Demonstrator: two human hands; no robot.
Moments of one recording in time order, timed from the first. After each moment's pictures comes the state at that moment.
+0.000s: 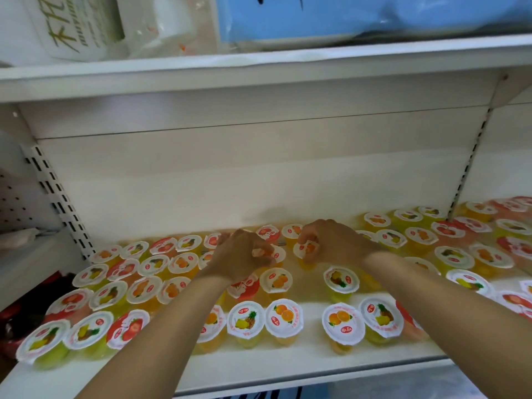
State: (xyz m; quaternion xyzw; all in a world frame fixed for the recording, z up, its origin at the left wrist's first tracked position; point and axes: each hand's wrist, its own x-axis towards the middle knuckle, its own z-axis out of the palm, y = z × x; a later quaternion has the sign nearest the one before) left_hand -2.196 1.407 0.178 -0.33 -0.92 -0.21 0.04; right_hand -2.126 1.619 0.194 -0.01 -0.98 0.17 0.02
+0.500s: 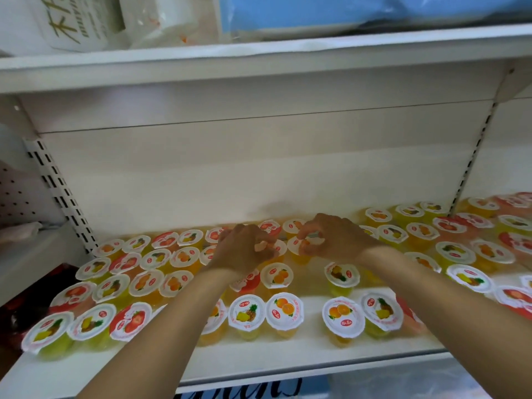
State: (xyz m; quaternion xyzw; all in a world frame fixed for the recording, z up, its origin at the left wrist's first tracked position) left_hand -2.180 1.409 0.186 -0.30 -0.93 -0.21 0.04; right_hand -2.105 1.607 0.210 -0.01 -0.99 0.15 0.03
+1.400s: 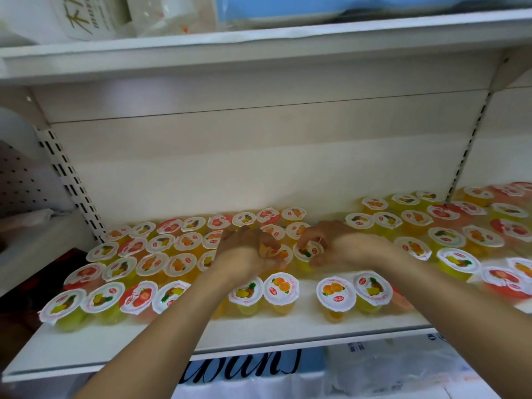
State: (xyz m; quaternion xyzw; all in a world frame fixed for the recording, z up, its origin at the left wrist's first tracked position) left_hand -2.125 1.401 0.198 -0.27 -0.95 -0.16 0.01; right_hand -2.063 1.597 0.210 0.01 -0.98 0.19 -0.05
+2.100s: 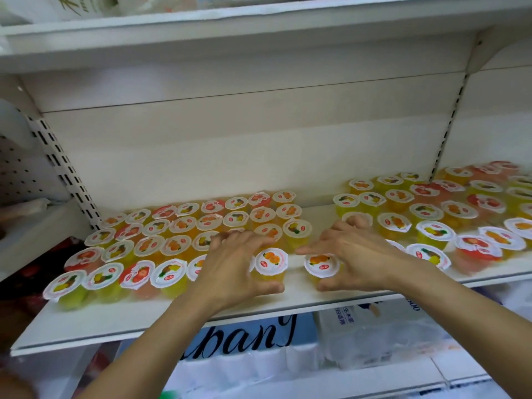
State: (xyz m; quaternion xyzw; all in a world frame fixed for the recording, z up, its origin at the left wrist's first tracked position) left_hand -2.075 1.370 0.167 -0.38 -0.91 -0.14 0.08; right_hand -1.988 1.596 0.190 0.10 -0.99 -0.01 0.06
